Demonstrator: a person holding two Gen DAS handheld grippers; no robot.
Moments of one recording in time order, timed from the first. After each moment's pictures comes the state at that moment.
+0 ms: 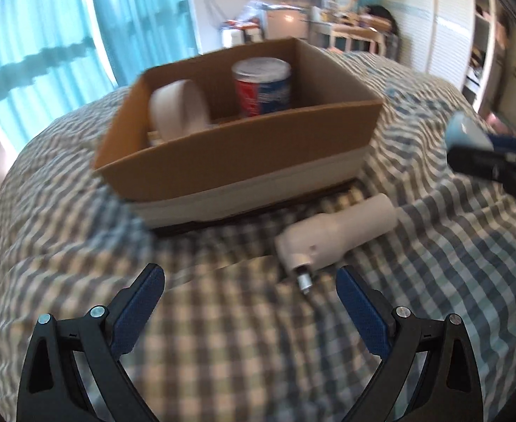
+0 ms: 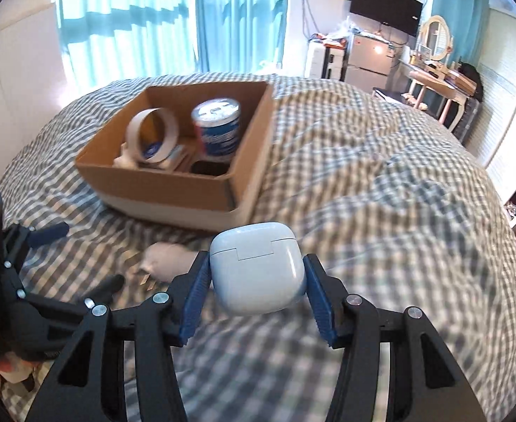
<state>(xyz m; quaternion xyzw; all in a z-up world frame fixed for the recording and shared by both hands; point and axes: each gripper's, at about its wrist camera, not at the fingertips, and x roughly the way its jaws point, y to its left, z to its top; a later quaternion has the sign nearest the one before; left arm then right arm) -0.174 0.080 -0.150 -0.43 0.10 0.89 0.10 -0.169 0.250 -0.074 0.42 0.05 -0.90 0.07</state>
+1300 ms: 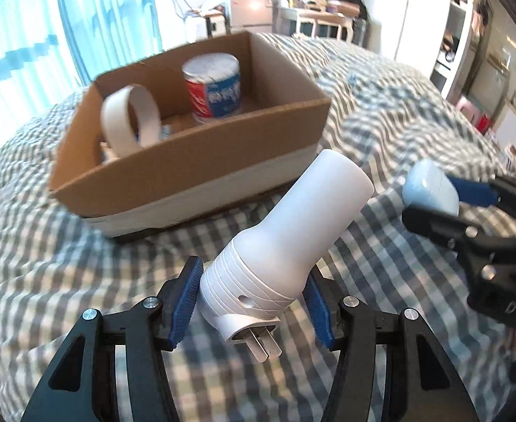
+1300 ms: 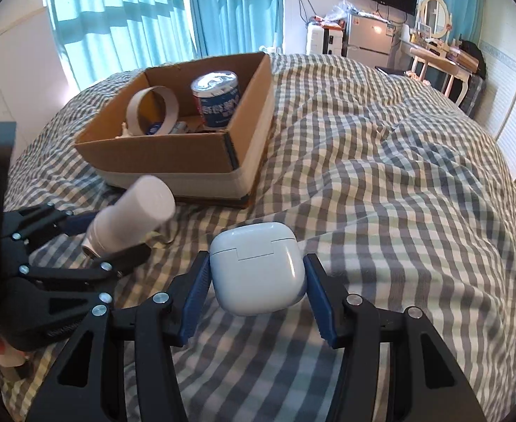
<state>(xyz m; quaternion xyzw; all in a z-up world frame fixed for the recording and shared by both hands) -0.181 0.075 -0.124 -0.46 0.09 0.87 0.16 -0.151 0.252 -0.094 0.45 0.02 -0.89 0.08</state>
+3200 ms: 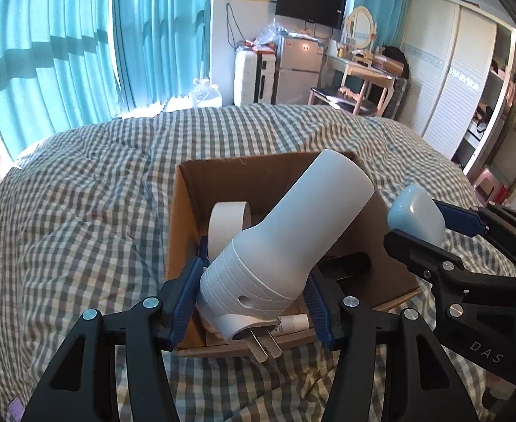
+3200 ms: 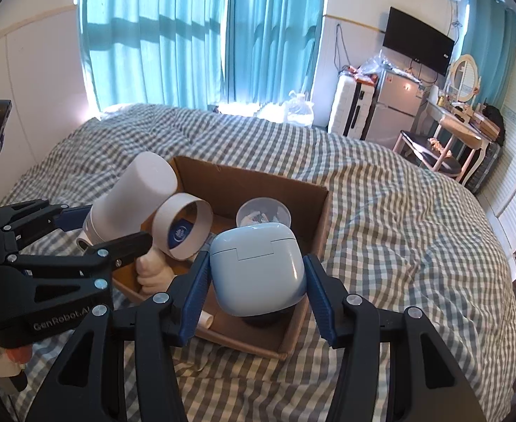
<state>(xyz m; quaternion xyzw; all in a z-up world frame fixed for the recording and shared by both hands) -0.282 0.030 -0.061 -0.42 0.02 0.90 0.11 -0.286 0.174 -0.020 0.38 0.09 -0.91 0.12</state>
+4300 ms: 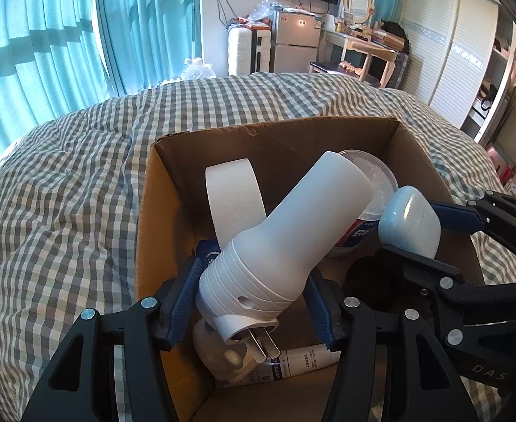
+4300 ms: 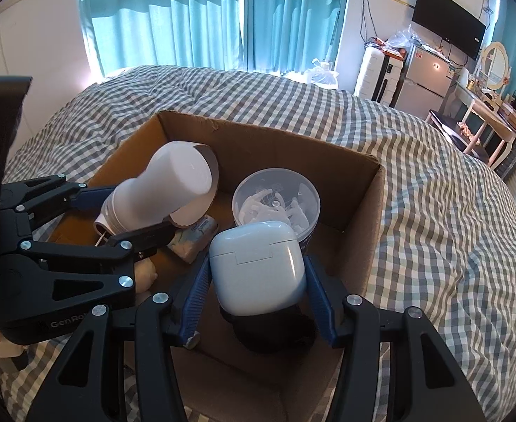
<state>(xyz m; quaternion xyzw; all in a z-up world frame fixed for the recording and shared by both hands) -0.338 0.038 -0.118 -0.45 0.04 0.88 0.12 -0.340 0.169 -0.085 0.44 0.10 -0.88 0.16</state>
